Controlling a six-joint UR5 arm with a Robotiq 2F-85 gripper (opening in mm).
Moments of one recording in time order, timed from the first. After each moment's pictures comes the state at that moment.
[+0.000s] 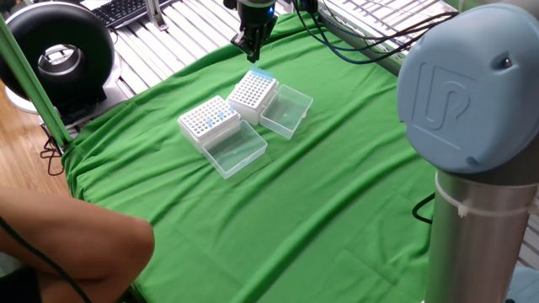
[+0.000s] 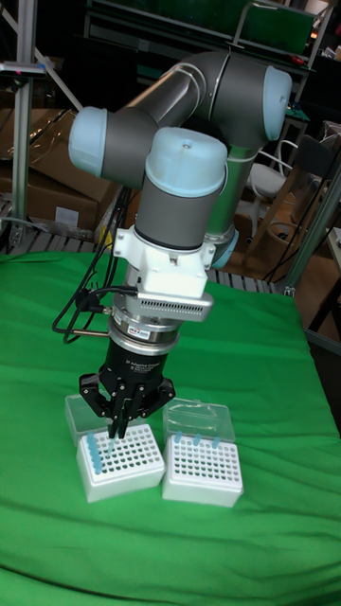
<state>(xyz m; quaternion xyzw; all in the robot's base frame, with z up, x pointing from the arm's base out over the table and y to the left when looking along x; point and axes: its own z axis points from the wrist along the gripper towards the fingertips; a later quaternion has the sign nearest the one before) 0.693 -0.043 0.117 -0.09 0.99 -0.01 0.06</state>
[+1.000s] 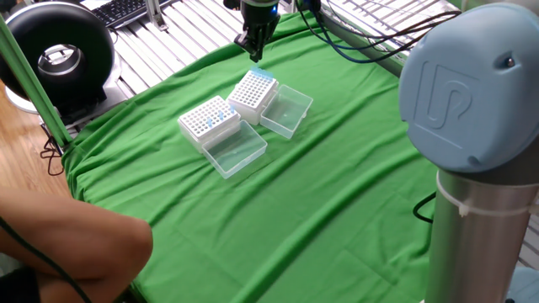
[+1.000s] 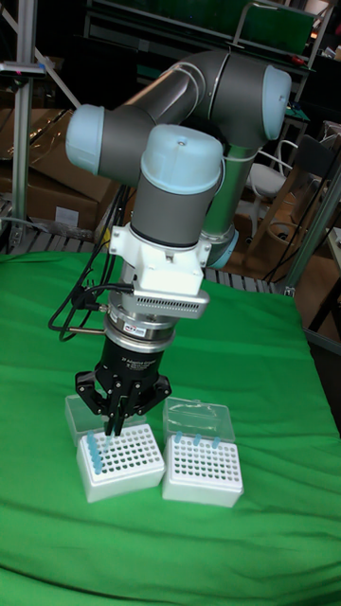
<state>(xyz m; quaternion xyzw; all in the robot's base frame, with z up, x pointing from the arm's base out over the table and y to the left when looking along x) 0.692 -0.048 0.118 -0.10 0.99 -0.01 0.06</state>
